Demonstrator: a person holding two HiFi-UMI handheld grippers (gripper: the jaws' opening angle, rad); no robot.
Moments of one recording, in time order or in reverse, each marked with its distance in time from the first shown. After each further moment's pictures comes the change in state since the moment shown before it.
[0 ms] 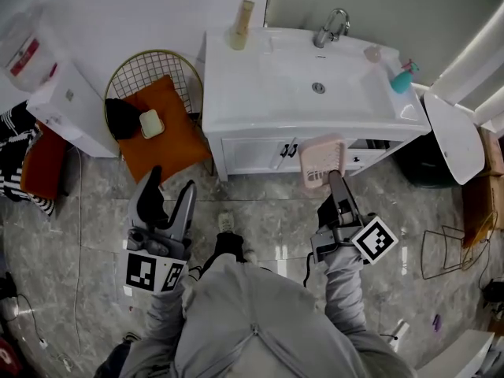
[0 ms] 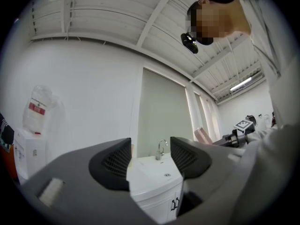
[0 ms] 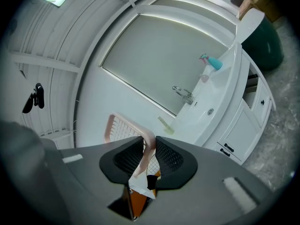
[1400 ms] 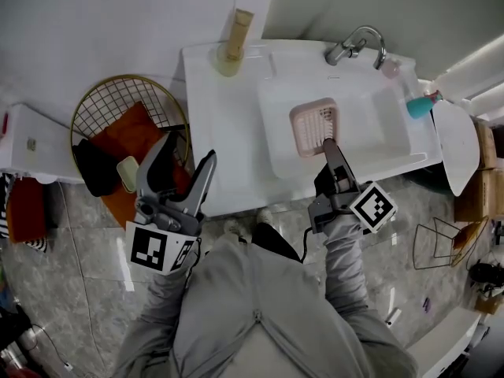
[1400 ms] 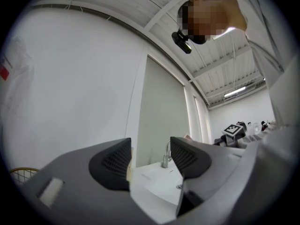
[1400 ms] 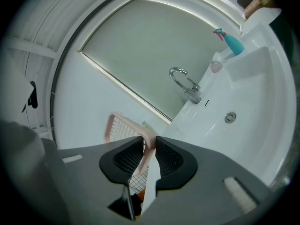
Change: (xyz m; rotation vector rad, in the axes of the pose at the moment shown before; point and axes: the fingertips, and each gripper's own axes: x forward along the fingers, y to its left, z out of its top) left arm 0.306 0.137 -0.081 -0.058 0.001 -0.190; right arm 0.316 -0.088 0.053 -0.034 0.040 -0.129
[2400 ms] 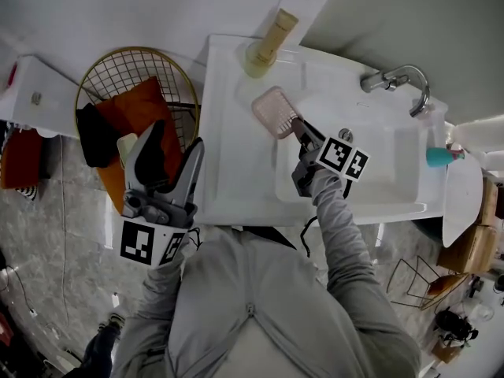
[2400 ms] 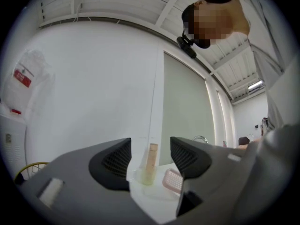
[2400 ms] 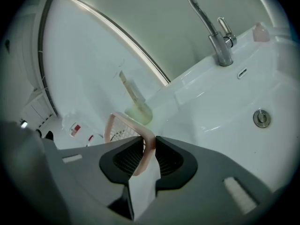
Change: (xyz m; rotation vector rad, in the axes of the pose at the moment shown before) left arm 0.017 0.065 -0.025 -0.027 0.037 0.280; right arm 0.182 -0.095 -0.090 -0.156 0.541 -0.065
